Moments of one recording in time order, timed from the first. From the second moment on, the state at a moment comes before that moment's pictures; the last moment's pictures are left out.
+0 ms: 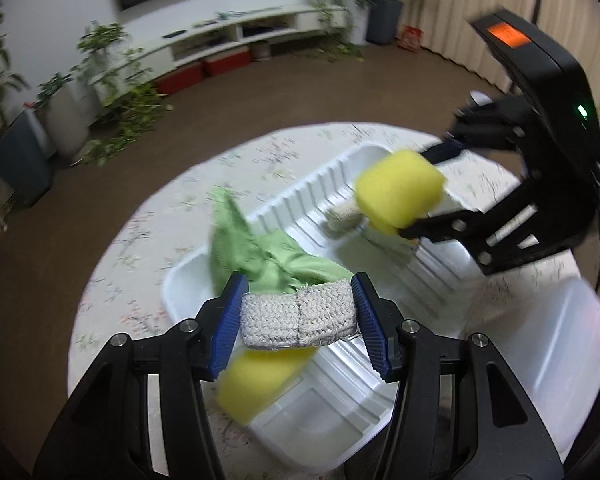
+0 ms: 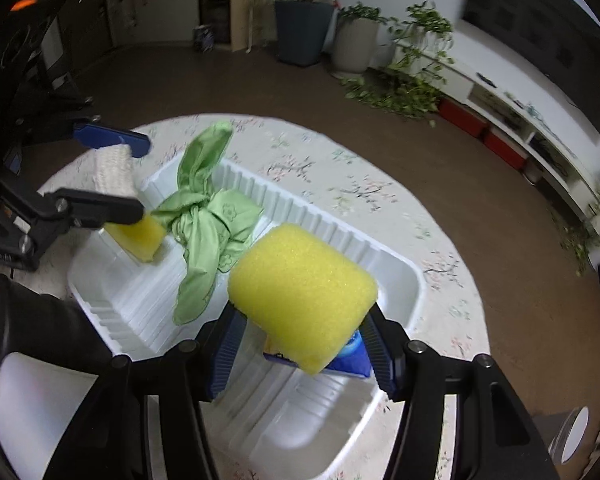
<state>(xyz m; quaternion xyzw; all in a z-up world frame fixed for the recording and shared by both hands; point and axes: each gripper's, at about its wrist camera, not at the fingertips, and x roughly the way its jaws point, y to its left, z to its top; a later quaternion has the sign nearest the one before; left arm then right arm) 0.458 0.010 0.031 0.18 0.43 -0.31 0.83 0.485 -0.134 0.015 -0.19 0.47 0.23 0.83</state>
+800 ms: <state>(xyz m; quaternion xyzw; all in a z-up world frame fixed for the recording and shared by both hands) 0.453 0.010 0.033 0.19 0.41 -0.28 0.85 0.485 -0.139 0.001 -0.20 0.47 0.22 0.83</state>
